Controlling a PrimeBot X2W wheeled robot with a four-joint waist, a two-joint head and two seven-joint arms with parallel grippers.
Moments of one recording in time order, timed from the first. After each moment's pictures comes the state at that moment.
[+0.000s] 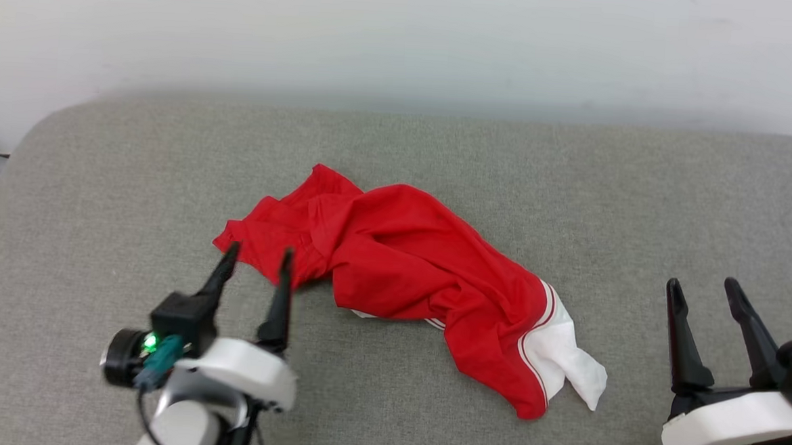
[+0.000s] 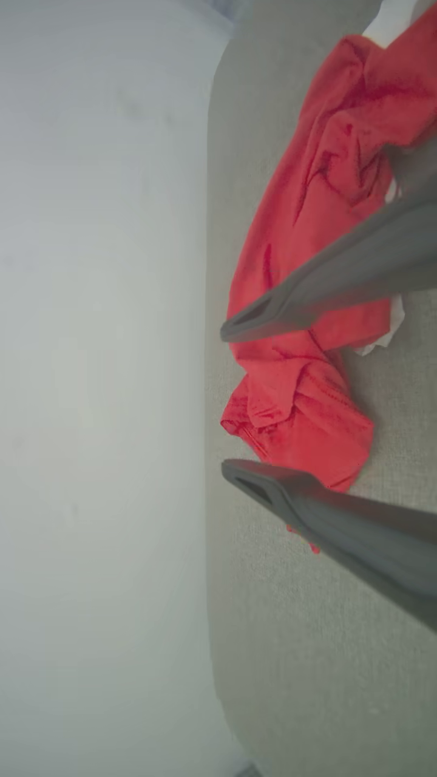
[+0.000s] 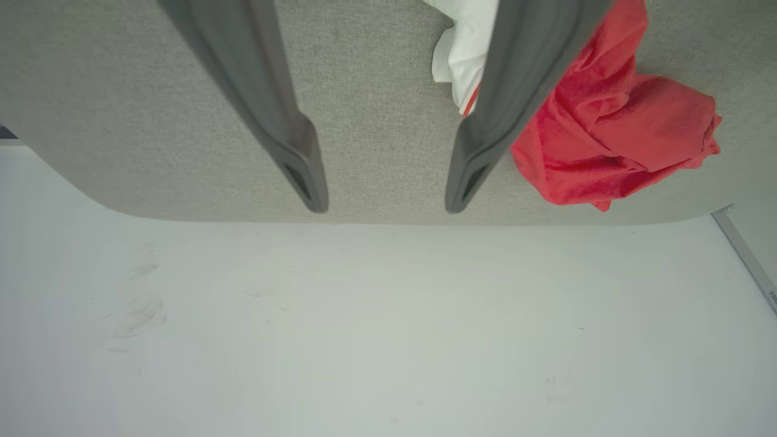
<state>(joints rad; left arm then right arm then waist) -0.22 0.23 -0.35 0.18 -0.38 0.13 -0.24 0.02 -0.05 -0.10 -0.14 0.14 0.13 -0.01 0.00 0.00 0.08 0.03</state>
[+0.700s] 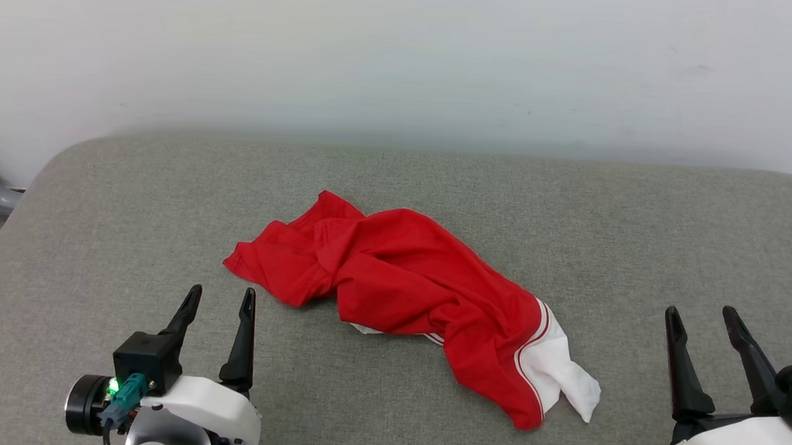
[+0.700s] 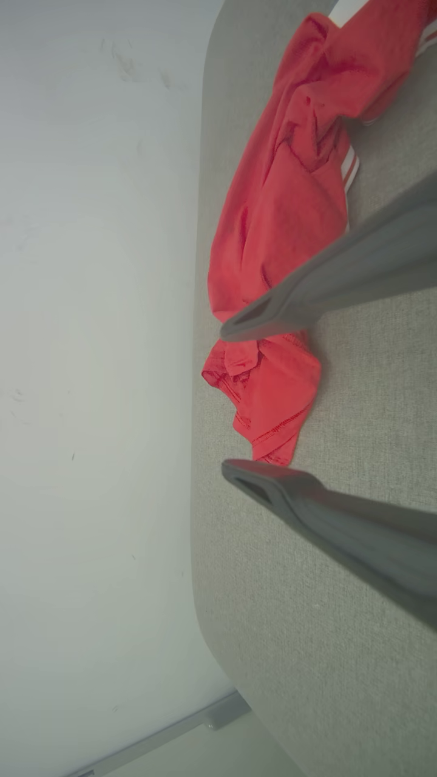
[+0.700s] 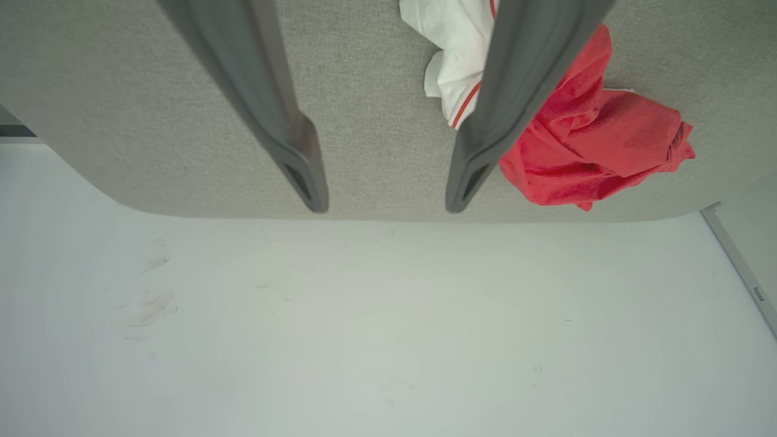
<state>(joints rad) -0.08 0.31 -0.30 0.13 -0.42 0.17 -0.22 0.10 -0.05 -0.10 -0.19 0.15 0.13 0.02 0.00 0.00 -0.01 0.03</state>
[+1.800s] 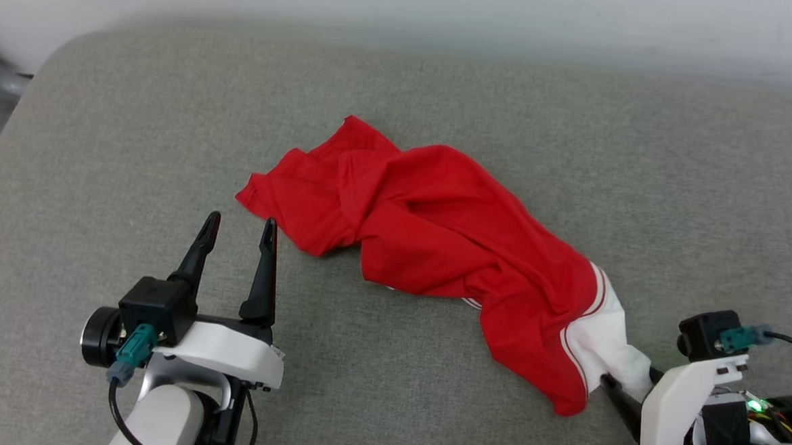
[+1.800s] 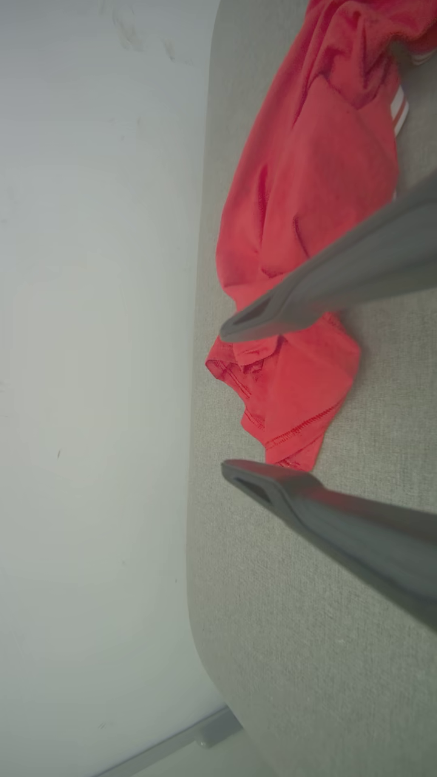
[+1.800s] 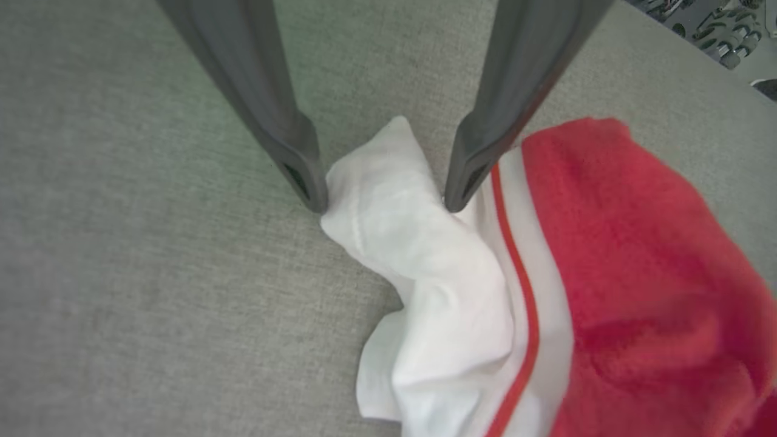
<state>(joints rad) -0.21 0.27 -0.31 0.09 -0.40 0.15 -0.26 -0.05 -0.19 0.03 -0.01 0.32 0.13 0.71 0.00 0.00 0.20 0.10</state>
